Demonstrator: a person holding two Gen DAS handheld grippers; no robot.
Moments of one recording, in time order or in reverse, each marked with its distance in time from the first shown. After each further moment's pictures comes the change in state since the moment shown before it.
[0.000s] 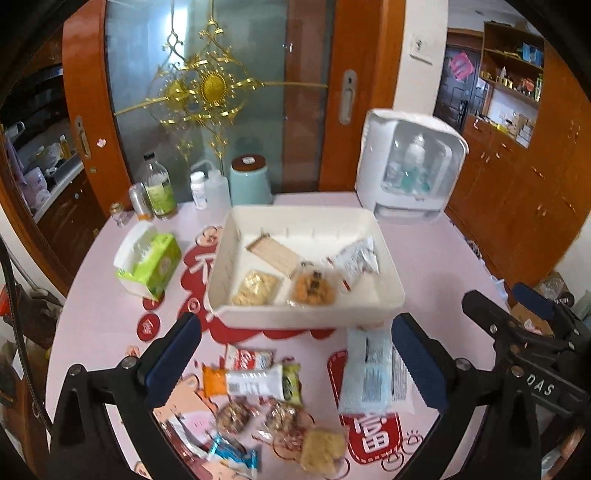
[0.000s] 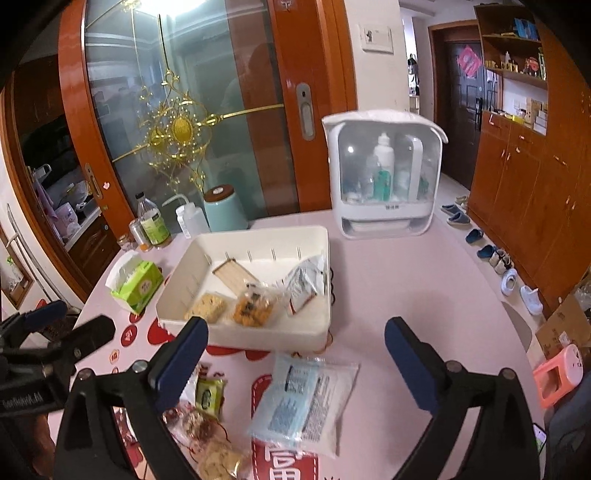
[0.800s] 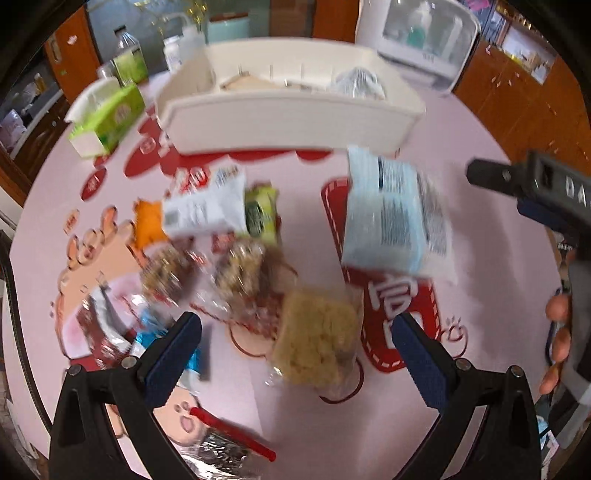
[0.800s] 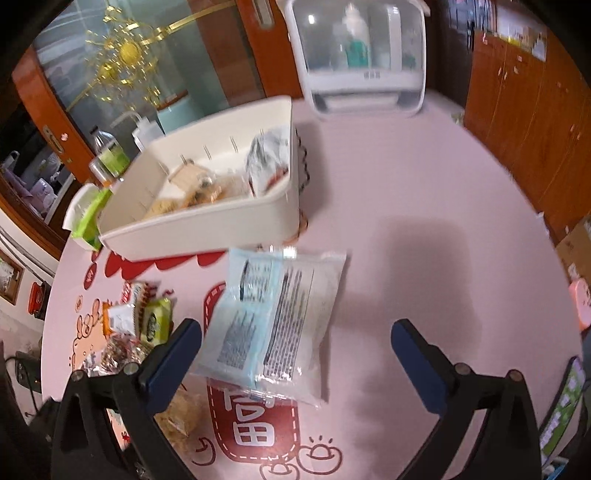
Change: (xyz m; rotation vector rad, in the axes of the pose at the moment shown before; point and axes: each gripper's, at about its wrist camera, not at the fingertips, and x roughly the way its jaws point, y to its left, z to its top) left arm 0.102 -0.021 -0.167 -0.004 0.368 -0.021; right arm 0.097 -0.042 -0.094 0.118 0.324 -0.007
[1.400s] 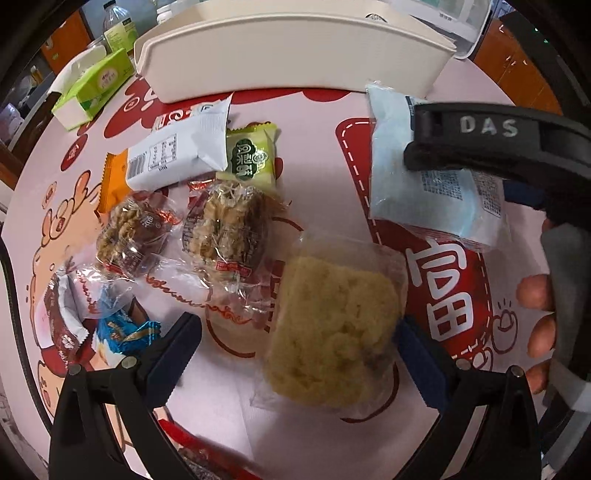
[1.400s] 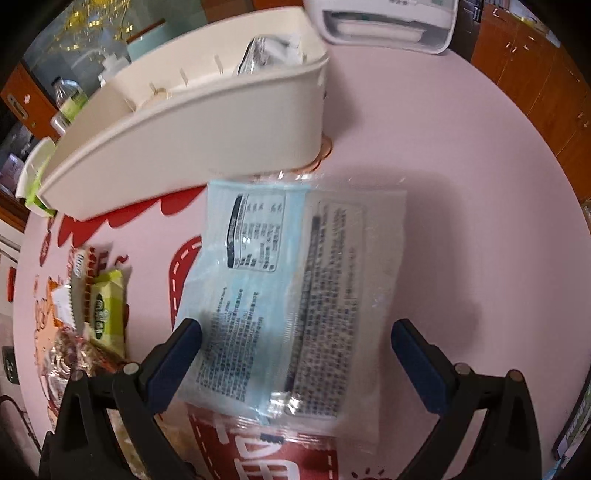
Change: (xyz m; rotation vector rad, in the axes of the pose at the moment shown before) left arm 0.062 -0.002 -0.012 -0.005 0.079 0.051; right arm 0.091 0.031 -0.021 -0.005 0.182 -0.081
